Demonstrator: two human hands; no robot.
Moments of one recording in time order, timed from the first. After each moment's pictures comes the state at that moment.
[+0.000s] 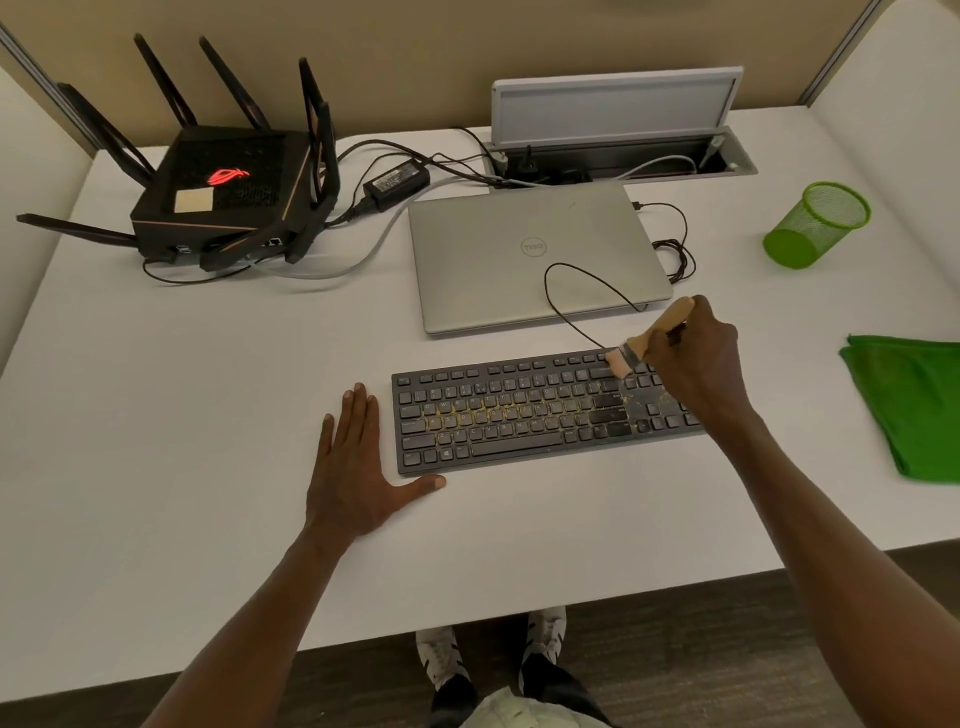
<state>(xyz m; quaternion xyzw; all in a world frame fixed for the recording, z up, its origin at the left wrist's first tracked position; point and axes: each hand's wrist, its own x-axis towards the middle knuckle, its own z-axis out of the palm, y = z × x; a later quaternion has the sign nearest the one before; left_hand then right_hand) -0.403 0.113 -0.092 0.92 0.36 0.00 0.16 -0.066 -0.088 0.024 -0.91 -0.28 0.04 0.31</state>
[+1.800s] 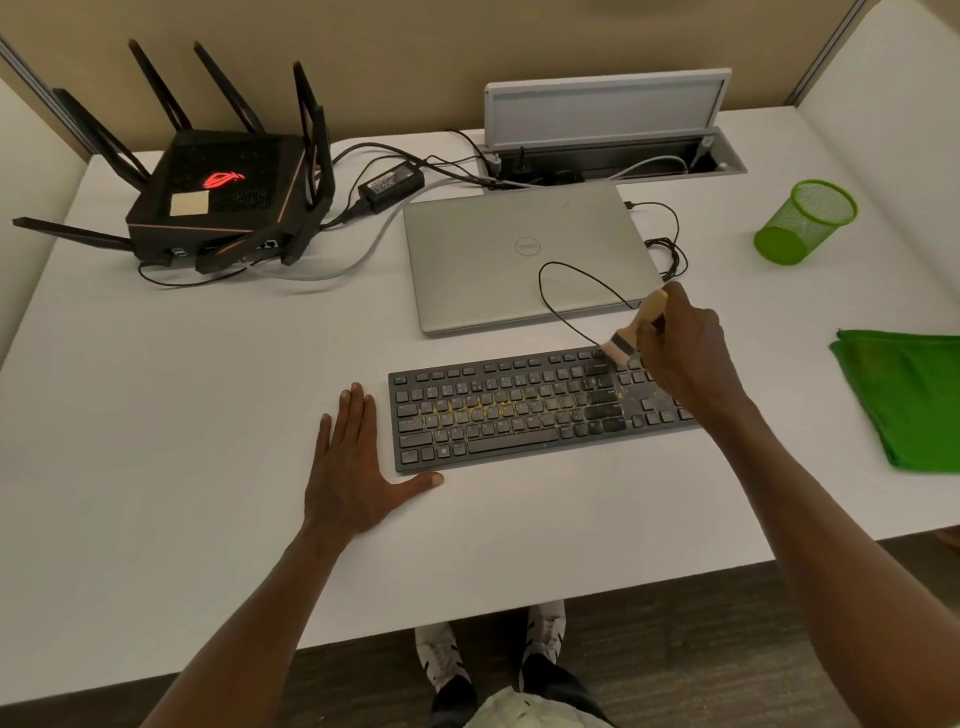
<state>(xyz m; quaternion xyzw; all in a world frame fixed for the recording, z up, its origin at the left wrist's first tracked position) -0.403 0.112 -0.094 0.92 0.36 0.00 0.16 -0.073 -0.083 0.034 -0.90 -0.37 0.00 0.24</state>
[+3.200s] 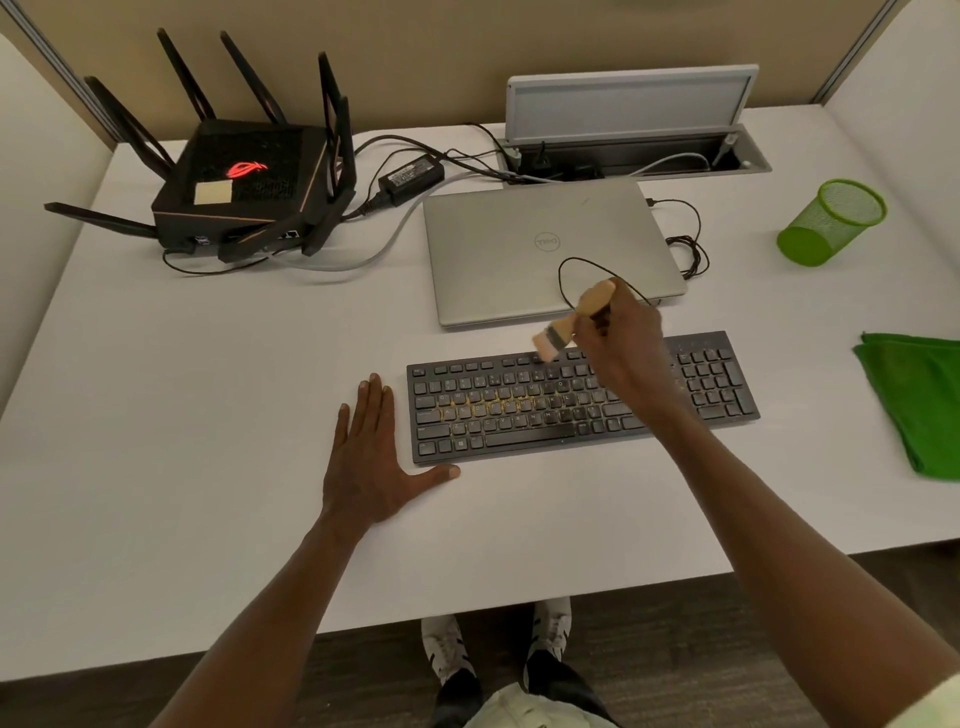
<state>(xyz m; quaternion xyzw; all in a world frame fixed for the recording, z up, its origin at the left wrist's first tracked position) -0.403 0.112 -0.092 0.92 0.36 0.00 0.16 -0.127 -0.026 0.030 -0.84 -0.38 0.07 0.39</state>
